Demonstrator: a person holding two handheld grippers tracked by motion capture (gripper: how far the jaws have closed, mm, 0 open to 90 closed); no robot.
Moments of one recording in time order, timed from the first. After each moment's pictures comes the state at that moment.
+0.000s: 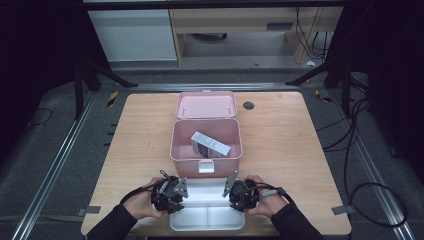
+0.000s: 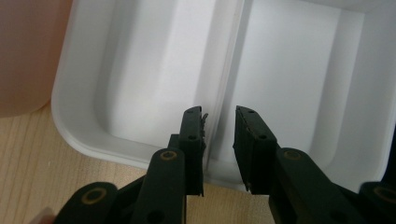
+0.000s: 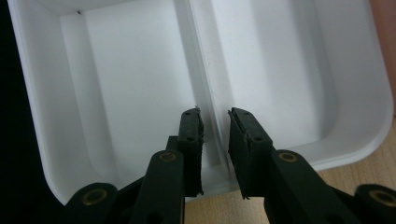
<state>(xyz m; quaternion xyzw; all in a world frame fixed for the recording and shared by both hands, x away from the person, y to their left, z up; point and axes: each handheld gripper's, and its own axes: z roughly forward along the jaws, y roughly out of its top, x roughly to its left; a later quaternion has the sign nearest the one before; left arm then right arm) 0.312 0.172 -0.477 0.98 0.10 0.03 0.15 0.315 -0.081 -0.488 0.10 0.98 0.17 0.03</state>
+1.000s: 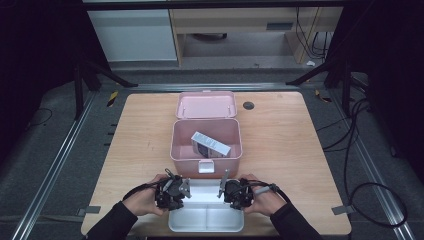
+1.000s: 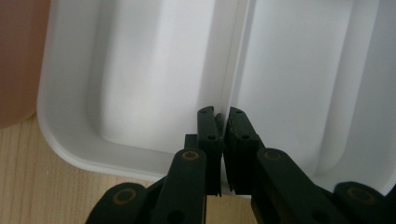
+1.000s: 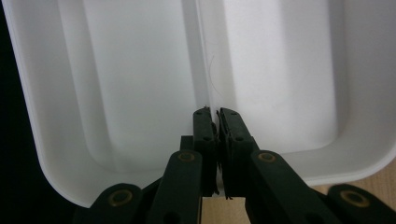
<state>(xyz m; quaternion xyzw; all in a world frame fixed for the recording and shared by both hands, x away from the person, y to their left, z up) 0.318 0.165 -0.476 0.99 0.07 0.00 0.11 0.321 -0.066 -0.486 0.08 0.99 0.12 0.00</state>
